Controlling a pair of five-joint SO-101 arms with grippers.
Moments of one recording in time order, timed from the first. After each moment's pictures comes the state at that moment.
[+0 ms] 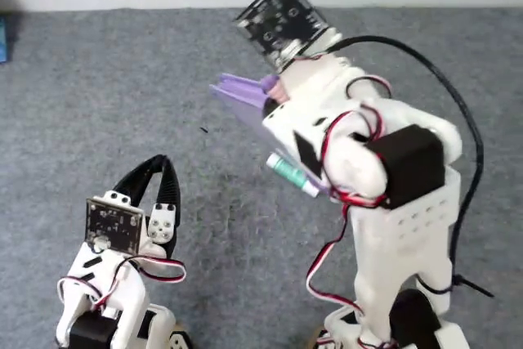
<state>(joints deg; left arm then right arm) 8.8 -103.5 72.0 56.7 1.9 -29.3 -14.2 -38.2 100.6 21.7</state>
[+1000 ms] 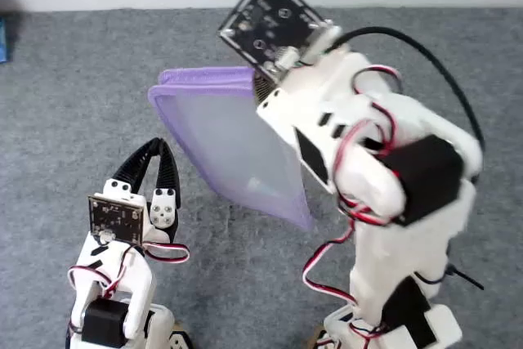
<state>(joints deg) 6.2 -103.5 81.4 42.2 1.9 -28.3 -8.6 -56.5 99.9 28.8</state>
